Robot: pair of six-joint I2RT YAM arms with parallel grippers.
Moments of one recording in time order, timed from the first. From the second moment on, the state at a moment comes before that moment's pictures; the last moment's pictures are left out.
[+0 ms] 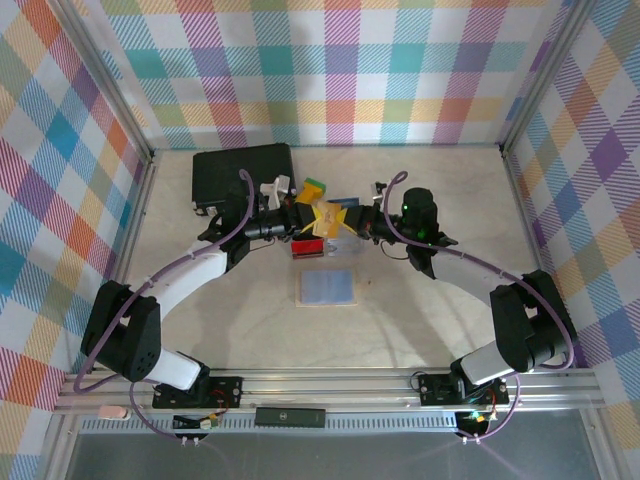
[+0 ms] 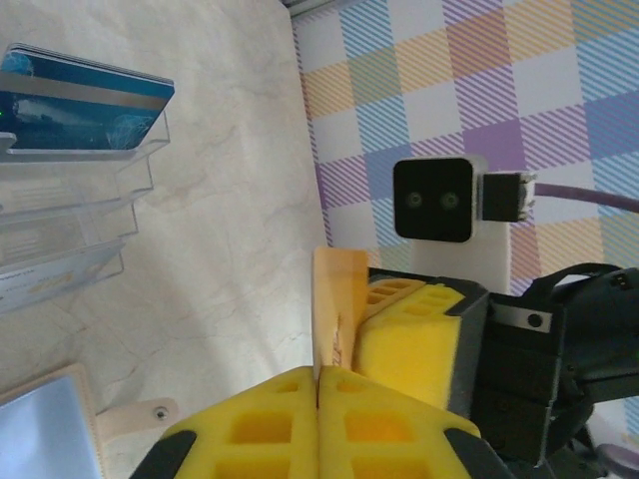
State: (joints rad) left arm -0.44 1.45 0.95 0.16 0.66 -1.00; right arm 0.44 1.48 0.81 0.46 -0.76 1.12
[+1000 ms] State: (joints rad) left arm -0.44 1.59 1.34 -0.45 0.31 -0.24; right arm 0.30 1.27 0.94 -0.47 -0.33 0.61
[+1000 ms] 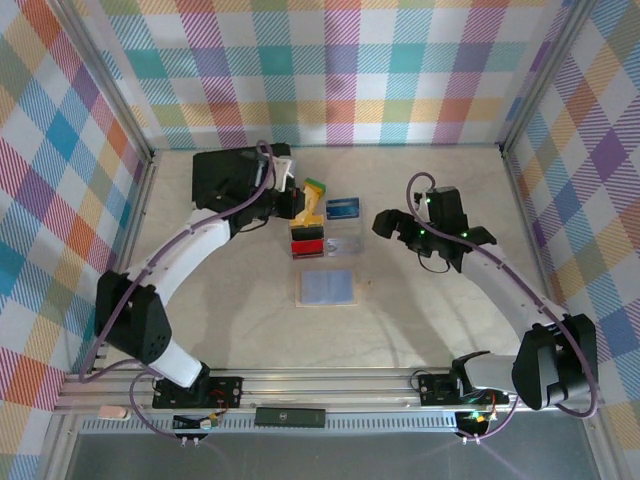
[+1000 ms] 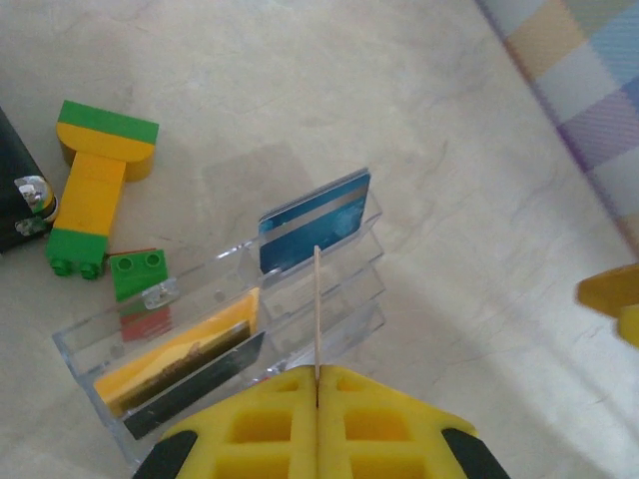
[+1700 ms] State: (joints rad) left arm -0.44 1.76 1.52 -0.64 0.36 0.54; right arm 0.24 1.33 0.99 -0.52 -0.37 0.52
